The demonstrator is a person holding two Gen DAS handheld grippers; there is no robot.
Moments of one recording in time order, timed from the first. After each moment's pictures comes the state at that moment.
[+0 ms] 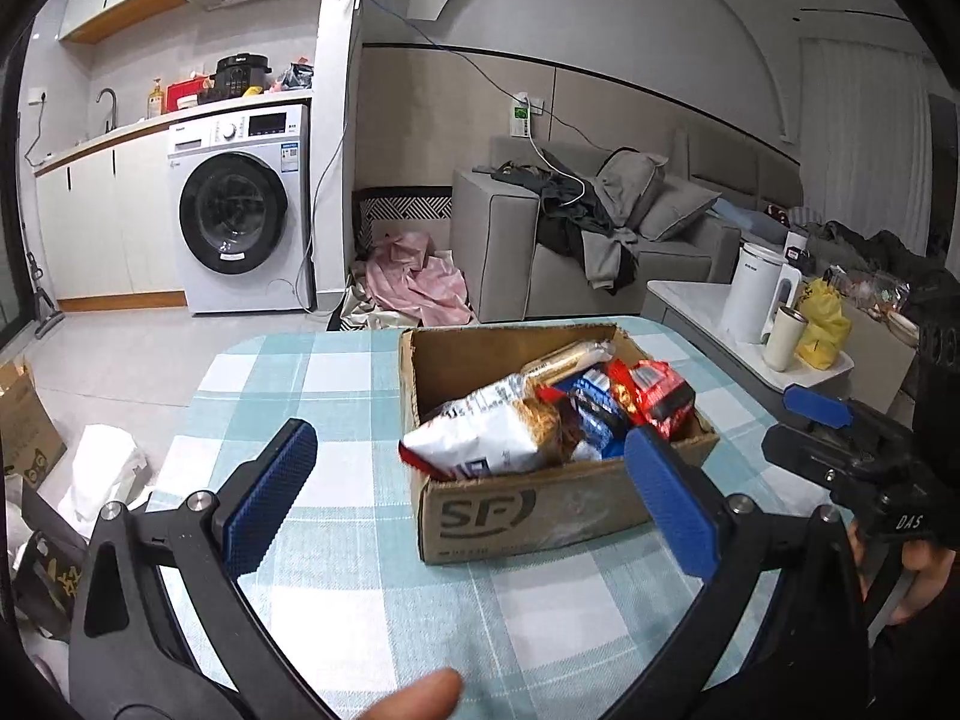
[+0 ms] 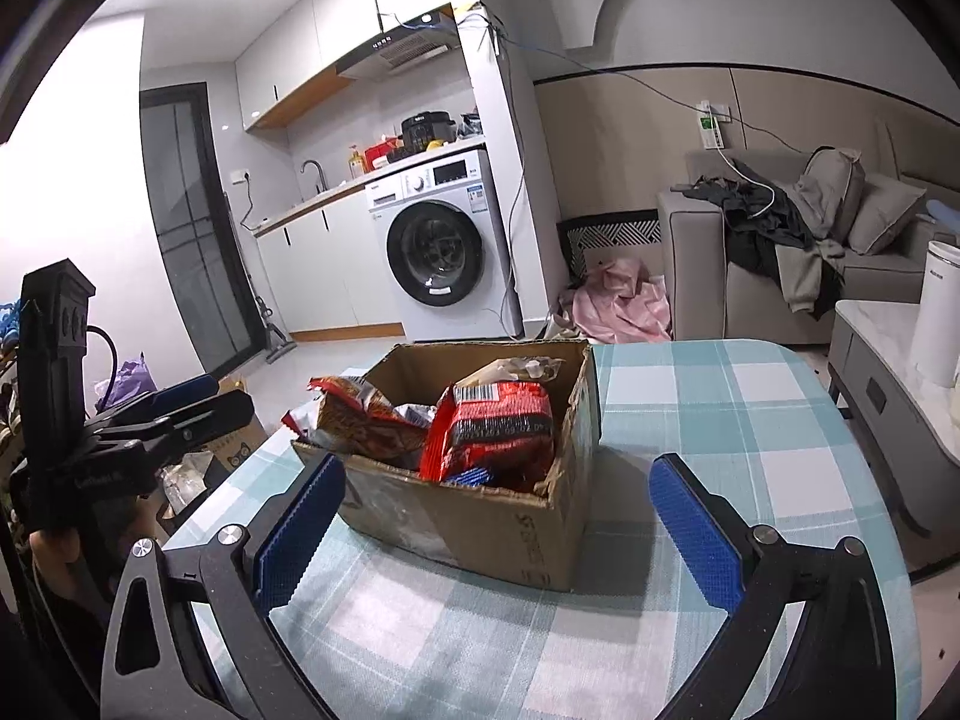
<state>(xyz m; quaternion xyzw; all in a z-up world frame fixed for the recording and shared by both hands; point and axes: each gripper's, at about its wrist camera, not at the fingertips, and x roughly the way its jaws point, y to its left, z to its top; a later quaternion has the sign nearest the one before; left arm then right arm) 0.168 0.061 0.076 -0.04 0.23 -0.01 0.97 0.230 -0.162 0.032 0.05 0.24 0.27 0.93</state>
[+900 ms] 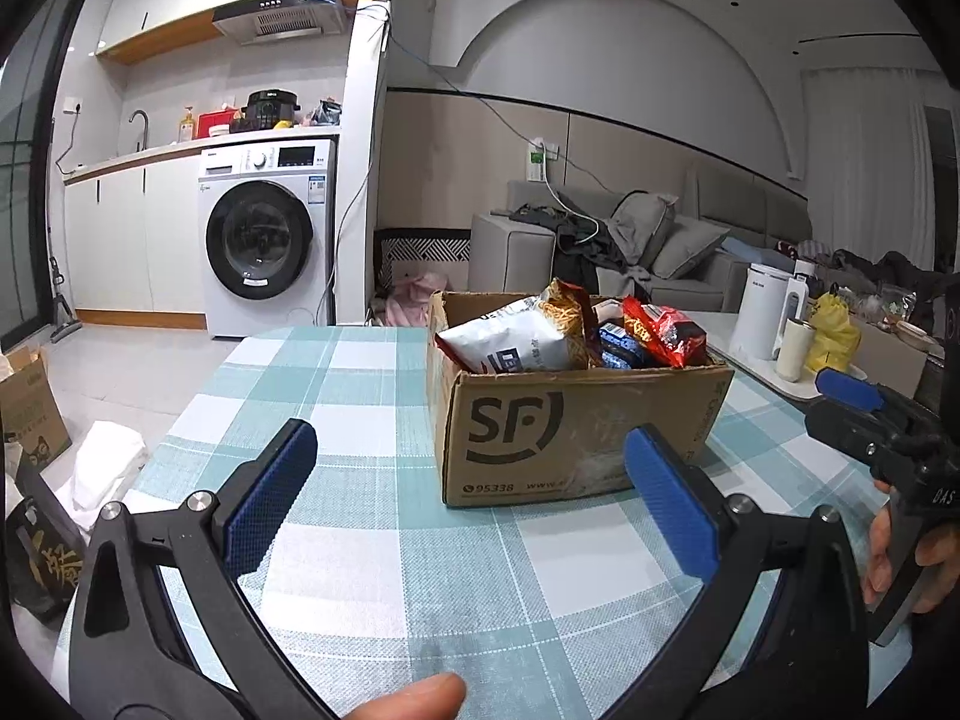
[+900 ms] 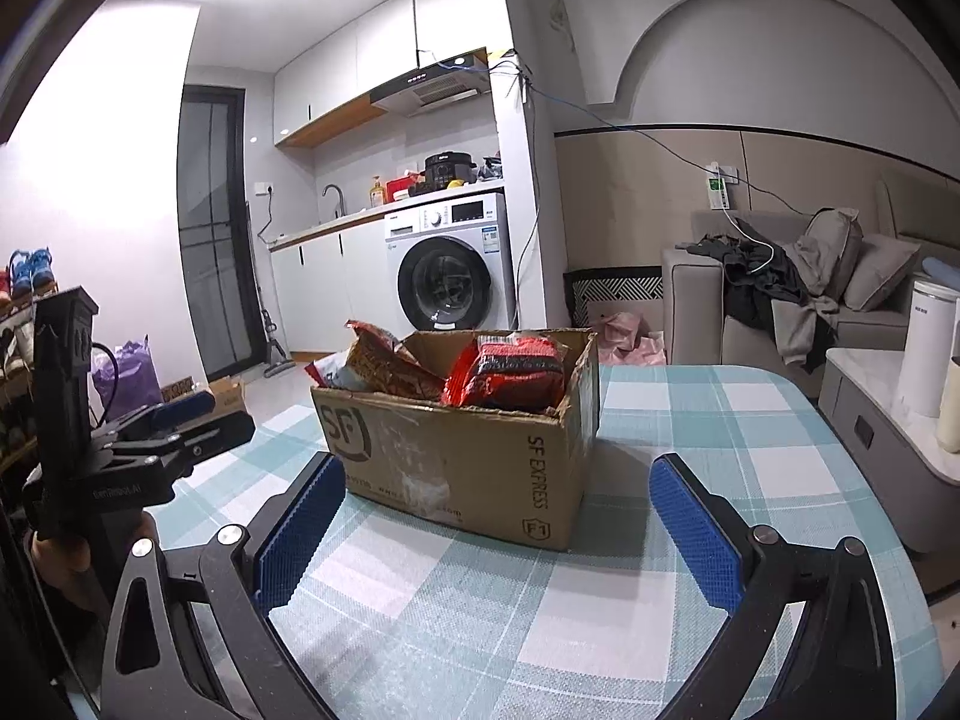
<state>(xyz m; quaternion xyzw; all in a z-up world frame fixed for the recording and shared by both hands) 0.109 0.063 0.007 -0.05 0.16 0.01 0.99 0.173 -0.167 -0.012 0.01 0.16 0.28 0.95</state>
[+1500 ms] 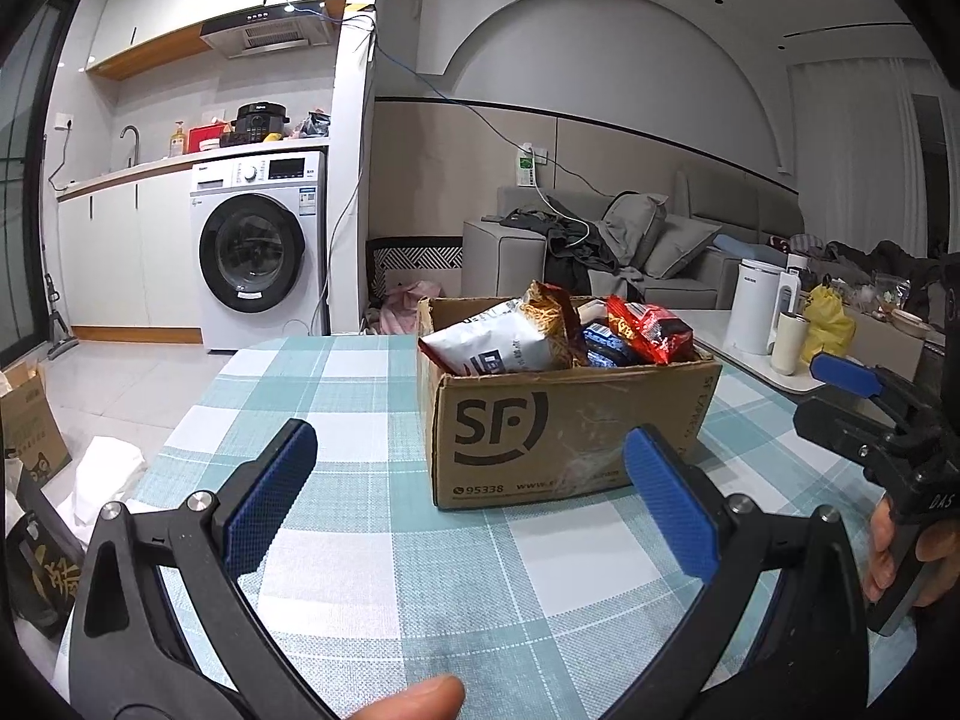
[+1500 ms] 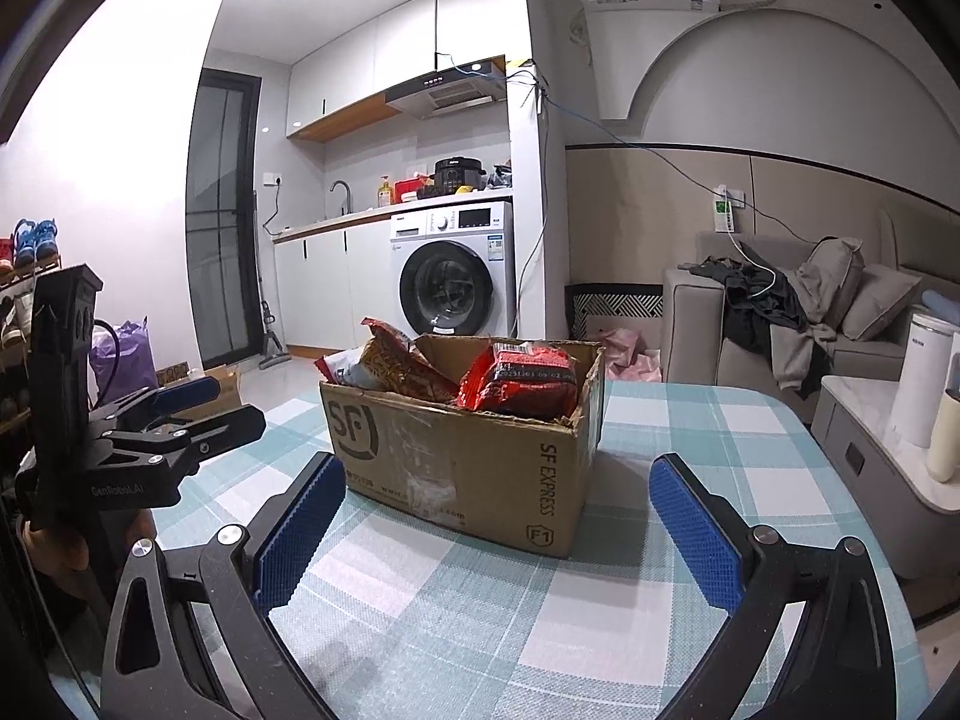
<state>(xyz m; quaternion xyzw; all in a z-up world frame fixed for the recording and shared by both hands) 0.108 0.057 0.006 -0.04 0.15 0.00 0.99 0.166 -0.158 -0.014 -0.01 0.14 0.27 0.95</state>
